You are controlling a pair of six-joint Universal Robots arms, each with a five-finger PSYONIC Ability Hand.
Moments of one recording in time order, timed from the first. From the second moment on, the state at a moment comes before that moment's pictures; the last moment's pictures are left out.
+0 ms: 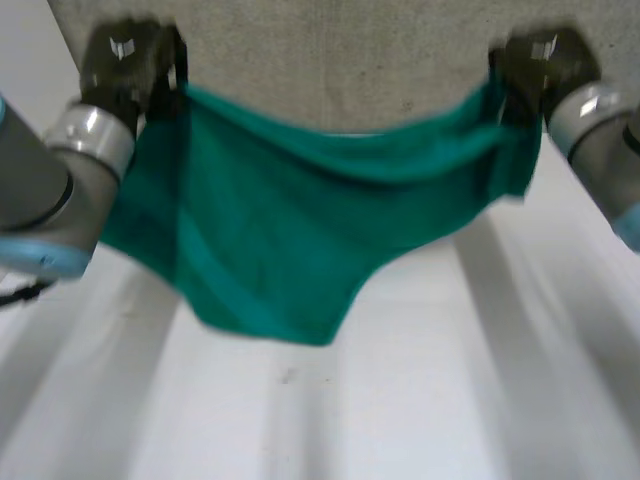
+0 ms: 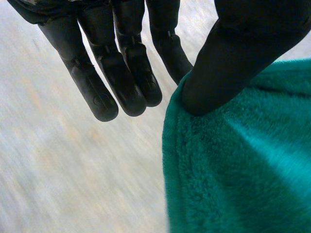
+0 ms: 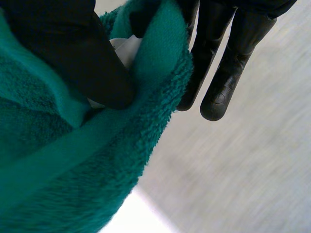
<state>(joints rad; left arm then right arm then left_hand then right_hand) 4.39 -1.95 -1.25 3.56 -1.46 3.31 1.86 -1.12 0.99 -0.02 1.45 2.72 1.15 1.20 1.19 1.20 0.96 0.96 1.17 1.18 1.19 0.98</state>
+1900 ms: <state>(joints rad) 4.18 -1.91 -1.54 3.37 -1.49 3.16 1.95 -1.20 1.79 -0.31 1.56 3.04 1.15 1.20 1.19 1.20 0.96 0.98 1.18 1.18 1.19 0.98</state>
